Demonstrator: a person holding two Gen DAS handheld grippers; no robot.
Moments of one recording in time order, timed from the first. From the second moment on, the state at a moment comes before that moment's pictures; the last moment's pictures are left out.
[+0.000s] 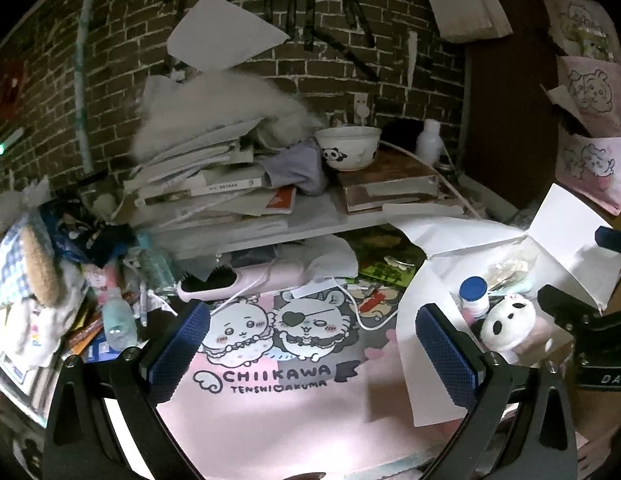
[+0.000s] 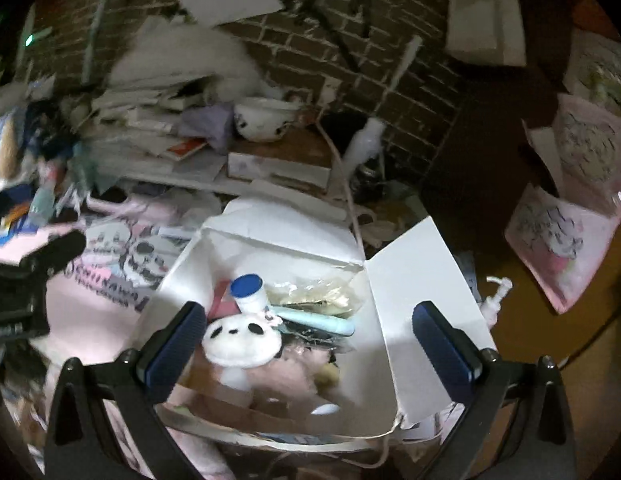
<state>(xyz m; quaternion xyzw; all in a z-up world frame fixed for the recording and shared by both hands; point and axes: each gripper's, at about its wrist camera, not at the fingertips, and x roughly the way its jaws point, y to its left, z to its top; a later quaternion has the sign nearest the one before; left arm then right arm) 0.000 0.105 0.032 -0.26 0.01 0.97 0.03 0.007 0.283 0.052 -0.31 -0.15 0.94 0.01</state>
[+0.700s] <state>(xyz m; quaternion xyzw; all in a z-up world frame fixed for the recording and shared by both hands) 0.009 0.092 0.043 -0.27 -0.01 0.96 0.00 0.005 0.270 0.057 -0.35 -0.06 0.93 -0.04</state>
